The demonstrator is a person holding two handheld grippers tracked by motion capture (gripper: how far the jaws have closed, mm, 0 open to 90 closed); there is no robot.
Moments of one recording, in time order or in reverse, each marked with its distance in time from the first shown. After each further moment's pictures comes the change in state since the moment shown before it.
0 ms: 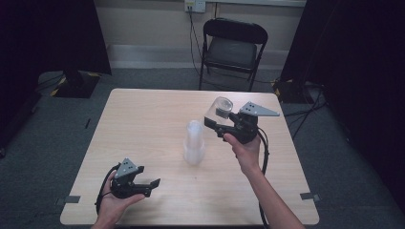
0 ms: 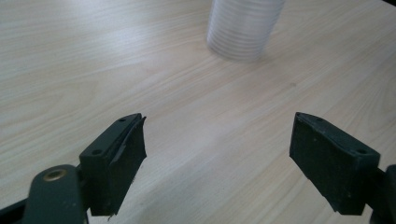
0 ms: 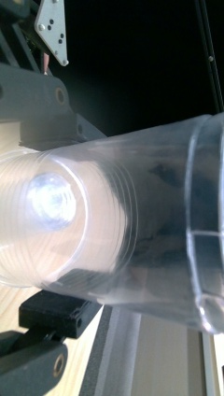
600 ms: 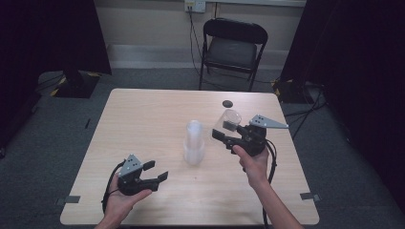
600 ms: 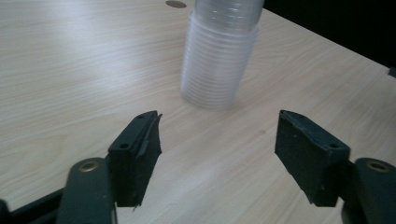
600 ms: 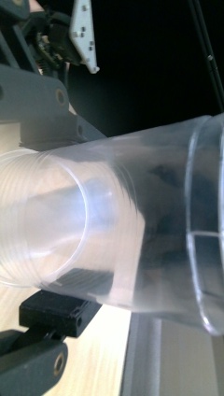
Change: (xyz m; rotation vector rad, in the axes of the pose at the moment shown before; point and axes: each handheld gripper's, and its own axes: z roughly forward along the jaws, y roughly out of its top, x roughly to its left) left arm -0.017 0.021 0.007 -0.115 -0.066 0.013; right arm 0.000 -0.028 -0.029 0.033 -0.004 0.082
